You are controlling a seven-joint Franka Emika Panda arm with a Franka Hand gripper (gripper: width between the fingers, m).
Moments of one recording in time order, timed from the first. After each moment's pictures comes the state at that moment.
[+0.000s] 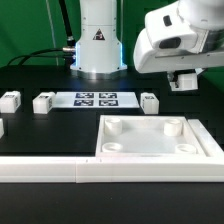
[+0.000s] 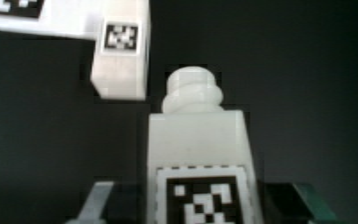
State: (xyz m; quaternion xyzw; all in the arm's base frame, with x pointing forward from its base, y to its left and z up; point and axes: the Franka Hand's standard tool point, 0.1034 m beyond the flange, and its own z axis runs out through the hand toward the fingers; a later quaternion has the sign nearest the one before) arm 0.478 0.144 0.097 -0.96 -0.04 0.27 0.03
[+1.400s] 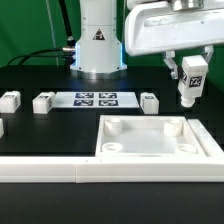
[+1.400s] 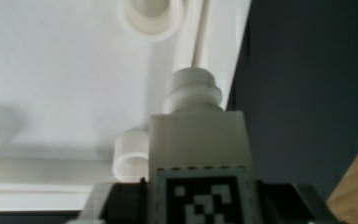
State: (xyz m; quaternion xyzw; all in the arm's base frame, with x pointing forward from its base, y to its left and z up) arm 0.545 0.127 0.118 -0.98 -0.05 -0.18 0.06
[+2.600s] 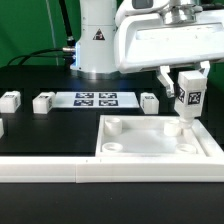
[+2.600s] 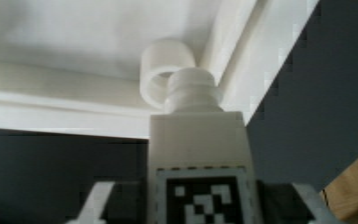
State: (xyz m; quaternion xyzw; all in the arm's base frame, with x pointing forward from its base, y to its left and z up) arm 0.604 0.112 0.104 -0.96 -0.09 -0.25 0.05
